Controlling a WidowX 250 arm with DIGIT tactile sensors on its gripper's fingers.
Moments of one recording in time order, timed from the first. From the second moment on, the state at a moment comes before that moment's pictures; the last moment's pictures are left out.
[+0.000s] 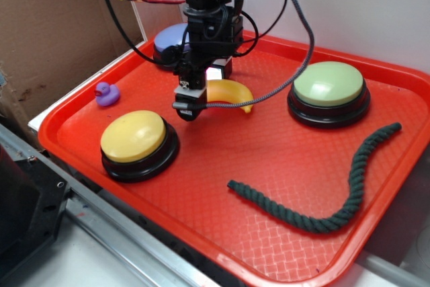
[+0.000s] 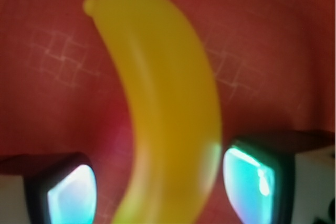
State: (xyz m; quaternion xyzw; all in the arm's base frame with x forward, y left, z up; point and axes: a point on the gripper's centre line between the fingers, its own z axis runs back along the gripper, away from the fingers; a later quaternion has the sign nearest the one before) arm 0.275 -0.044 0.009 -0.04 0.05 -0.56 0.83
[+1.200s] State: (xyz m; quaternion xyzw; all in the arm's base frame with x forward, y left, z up) arm 0.179 0.000 0.153 -0.01 0.03 -0.12 0.99
